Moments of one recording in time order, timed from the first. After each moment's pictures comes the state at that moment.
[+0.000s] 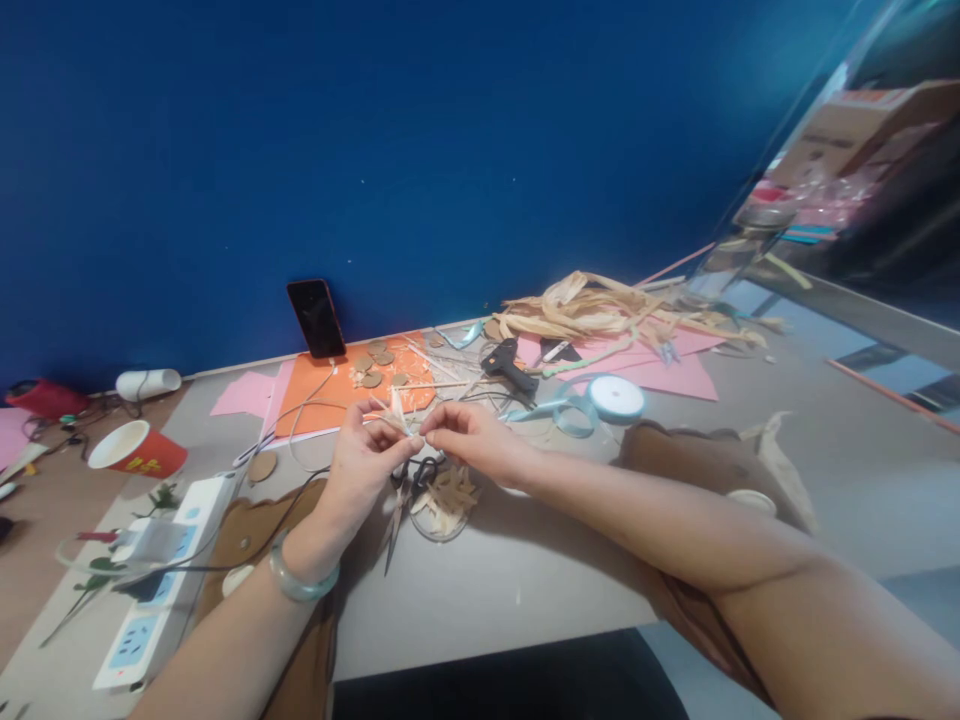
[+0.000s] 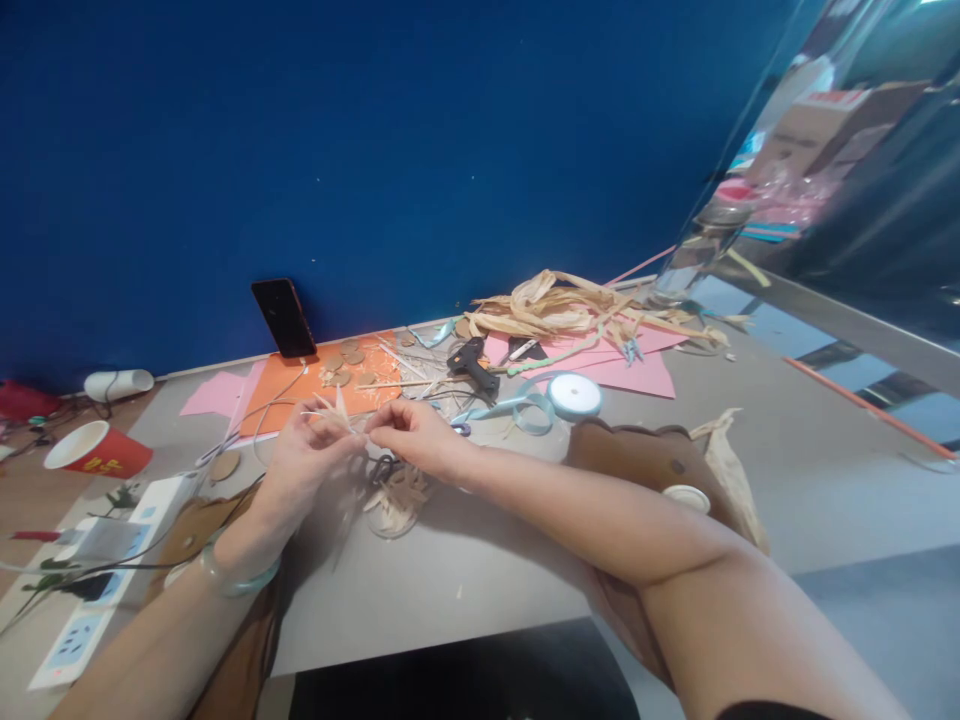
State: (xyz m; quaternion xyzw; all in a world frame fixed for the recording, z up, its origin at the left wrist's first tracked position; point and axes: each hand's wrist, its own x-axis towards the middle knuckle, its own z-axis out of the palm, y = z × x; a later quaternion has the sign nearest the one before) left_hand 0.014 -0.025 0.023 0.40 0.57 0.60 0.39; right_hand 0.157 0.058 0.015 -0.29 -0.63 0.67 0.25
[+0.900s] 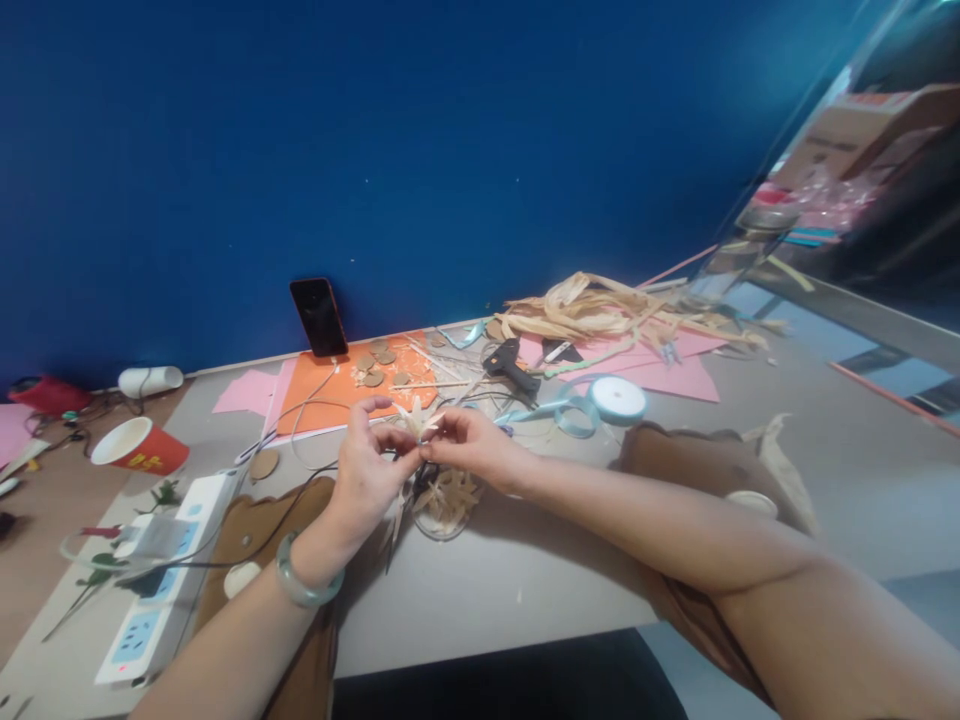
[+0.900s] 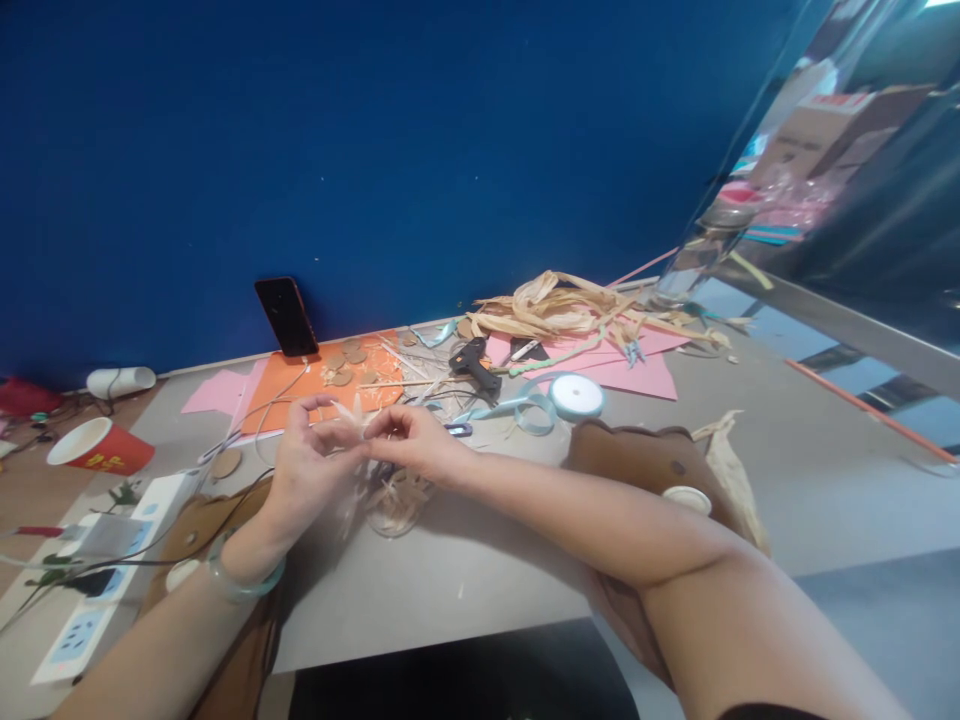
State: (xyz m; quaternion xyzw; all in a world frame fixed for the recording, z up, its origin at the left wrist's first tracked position) left_hand 0.014 -0.028 0.008 0.45 0.60 0.58 0.31; right_hand 0.155 0.059 -0.004 -0.23 -0.59 0.73 0.27
